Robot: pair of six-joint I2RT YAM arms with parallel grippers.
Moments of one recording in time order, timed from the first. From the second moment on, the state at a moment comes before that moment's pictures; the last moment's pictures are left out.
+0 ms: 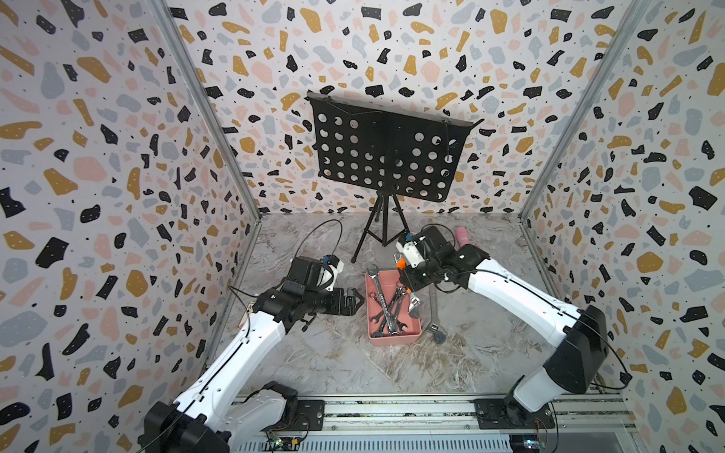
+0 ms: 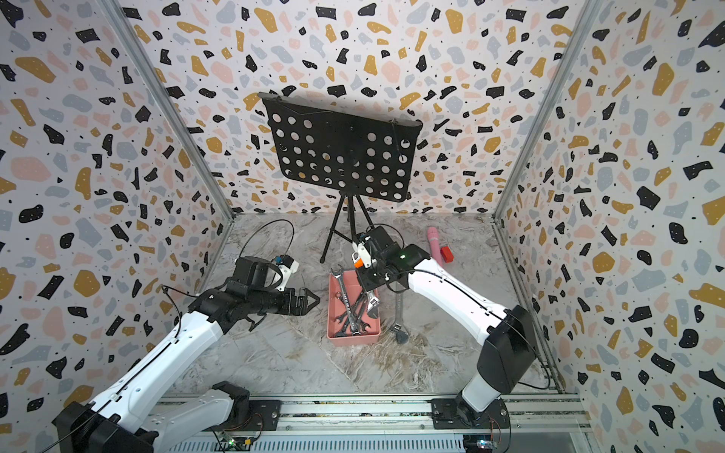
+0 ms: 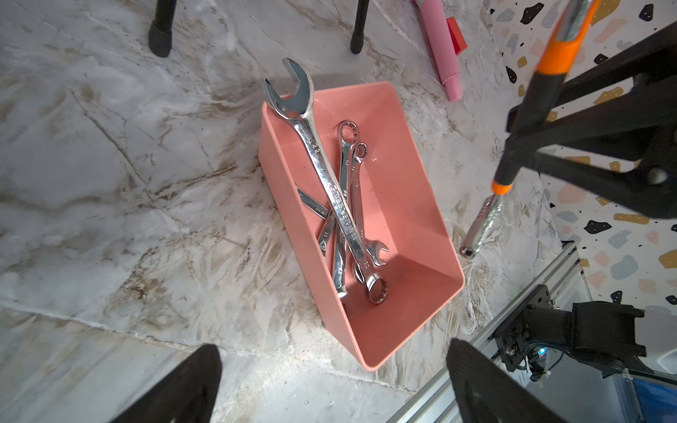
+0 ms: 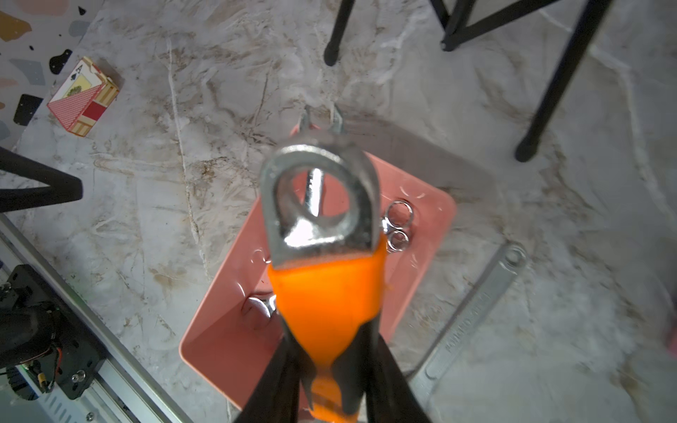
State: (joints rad) left arm -0.38 1.06 0.91 -0.71 0.41 -0.29; right arm 0.72 1.56 1.47 -0.86 -0.09 0.20
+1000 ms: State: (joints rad) left arm -0.42 1.08 0.92 -0.68 0.41 -0.32; right arm 0.27 1.70 1.10 -0.79 -0.17 0.14
